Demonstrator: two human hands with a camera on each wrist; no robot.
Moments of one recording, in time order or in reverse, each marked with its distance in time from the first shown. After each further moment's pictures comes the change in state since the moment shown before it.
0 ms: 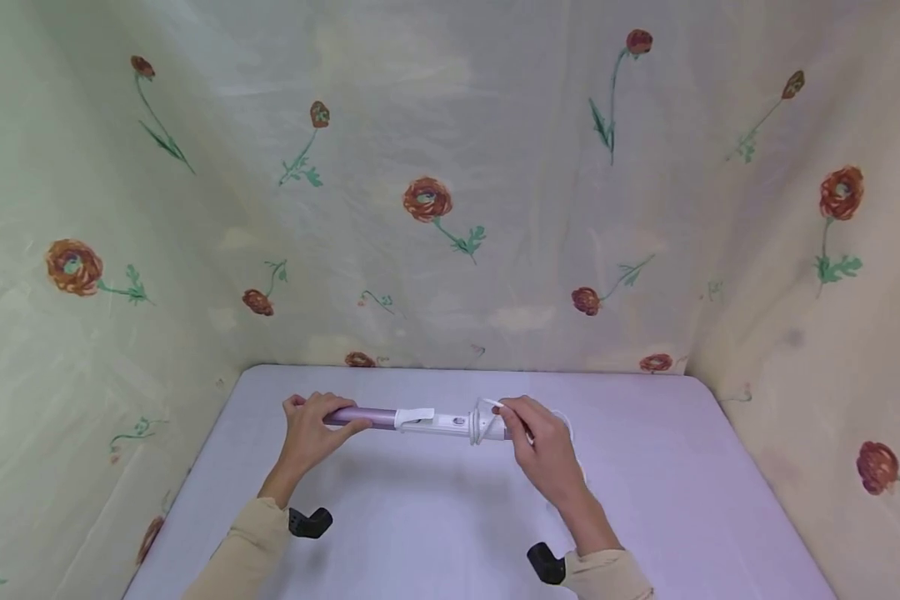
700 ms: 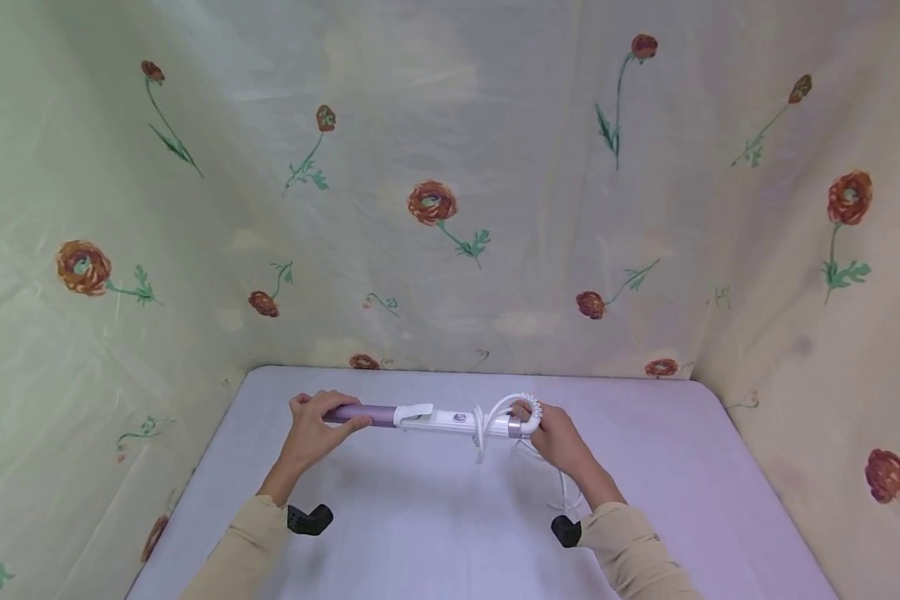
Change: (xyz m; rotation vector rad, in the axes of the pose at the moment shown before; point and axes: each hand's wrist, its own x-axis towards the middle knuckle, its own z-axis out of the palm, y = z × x) left_hand 0.004 0.003 -0.009 -0.149 -0.048 -0.019; right_hand -0.001 0.081 0.014 -0.022 -0.364 0.257
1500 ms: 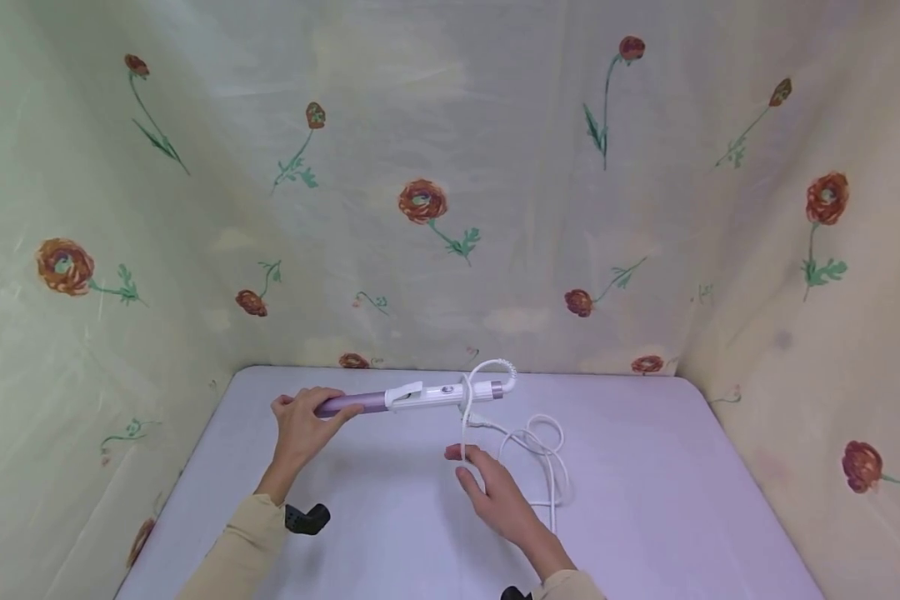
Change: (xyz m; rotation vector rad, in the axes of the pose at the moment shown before) left_hand 0.001 0.003 0.008 0.150 0.125 -0.101; right_hand -0.050 -0.065 0.065 0.230 -0.022 -0.045
